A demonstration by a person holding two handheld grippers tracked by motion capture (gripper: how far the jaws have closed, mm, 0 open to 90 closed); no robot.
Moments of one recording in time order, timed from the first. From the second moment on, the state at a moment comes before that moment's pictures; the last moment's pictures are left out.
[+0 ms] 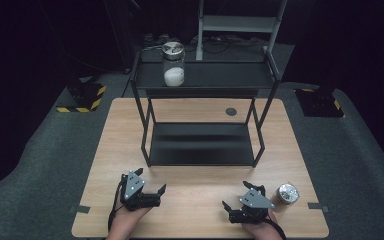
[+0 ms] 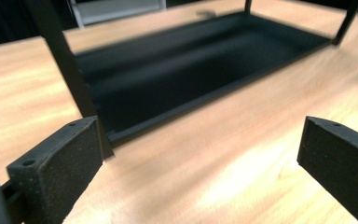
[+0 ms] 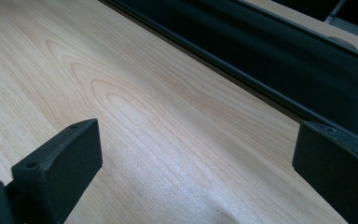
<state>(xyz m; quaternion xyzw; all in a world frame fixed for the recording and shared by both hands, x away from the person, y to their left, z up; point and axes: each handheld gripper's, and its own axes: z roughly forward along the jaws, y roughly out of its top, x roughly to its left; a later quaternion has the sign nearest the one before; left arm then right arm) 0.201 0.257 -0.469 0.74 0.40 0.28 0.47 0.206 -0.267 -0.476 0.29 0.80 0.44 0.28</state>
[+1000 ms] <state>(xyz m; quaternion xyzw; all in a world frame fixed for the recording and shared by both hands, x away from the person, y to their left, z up) 0.205 0.230 -0.474 0.79 0.36 0.31 0.38 0.205 -0.273 -0.479 0.28 0.80 0.45 0.28</state>
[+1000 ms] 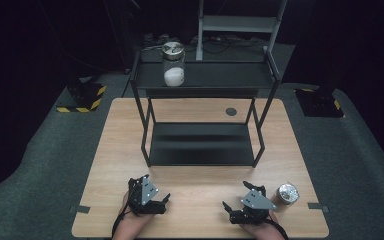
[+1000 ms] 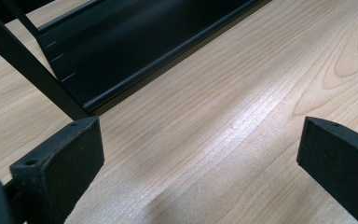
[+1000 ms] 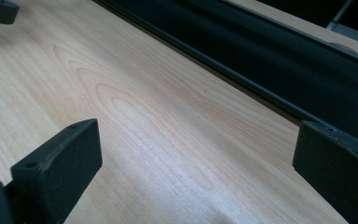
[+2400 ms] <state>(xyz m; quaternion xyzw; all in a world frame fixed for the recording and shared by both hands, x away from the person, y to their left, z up) 0.205 0.231 -0.473 0.80 0.35 0.31 0.38 0.168 -0.311 -0.438 0.28 0.74 0.53 0.32</state>
